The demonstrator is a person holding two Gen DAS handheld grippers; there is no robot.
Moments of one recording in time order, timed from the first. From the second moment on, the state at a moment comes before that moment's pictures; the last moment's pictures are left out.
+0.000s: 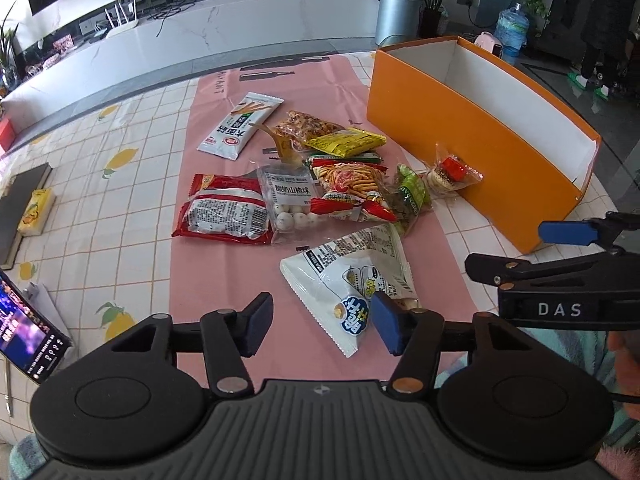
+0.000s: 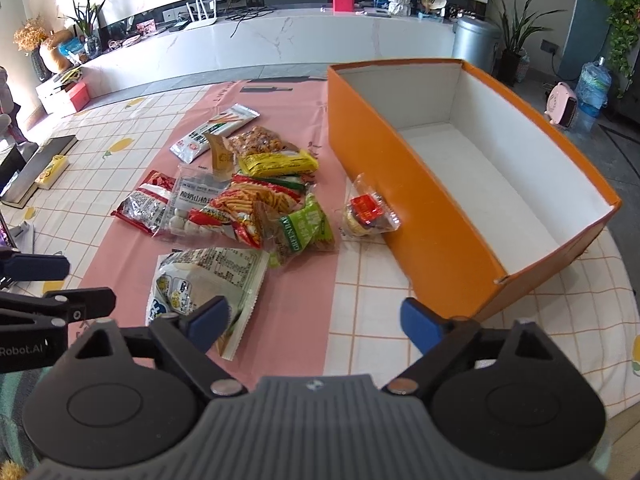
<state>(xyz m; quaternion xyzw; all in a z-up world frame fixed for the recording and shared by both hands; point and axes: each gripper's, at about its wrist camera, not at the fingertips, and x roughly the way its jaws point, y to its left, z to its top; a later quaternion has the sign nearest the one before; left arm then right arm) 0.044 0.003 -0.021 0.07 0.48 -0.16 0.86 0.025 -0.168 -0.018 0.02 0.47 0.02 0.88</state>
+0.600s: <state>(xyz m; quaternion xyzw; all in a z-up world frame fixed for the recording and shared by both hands) 0.104 0.007 -0.075 -0.05 0.55 -0.16 0.82 0.088 -0.162 -0.055 -0.04 0.46 0.07 0.89</state>
